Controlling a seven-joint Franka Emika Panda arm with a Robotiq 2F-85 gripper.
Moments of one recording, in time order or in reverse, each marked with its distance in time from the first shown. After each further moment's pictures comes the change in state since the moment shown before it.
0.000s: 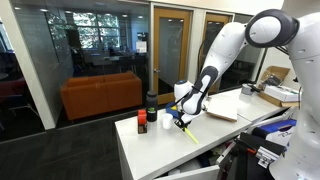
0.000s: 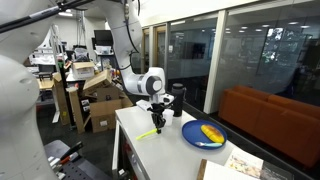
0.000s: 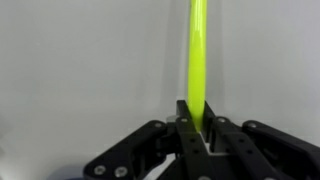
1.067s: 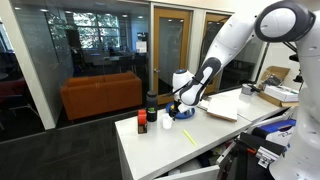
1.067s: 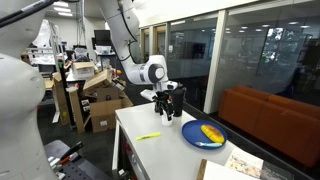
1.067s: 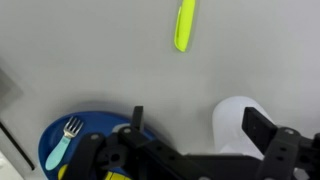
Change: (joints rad) arm 0.111 -0.093 -0.121 0.024 -0.017 0.002 0.000
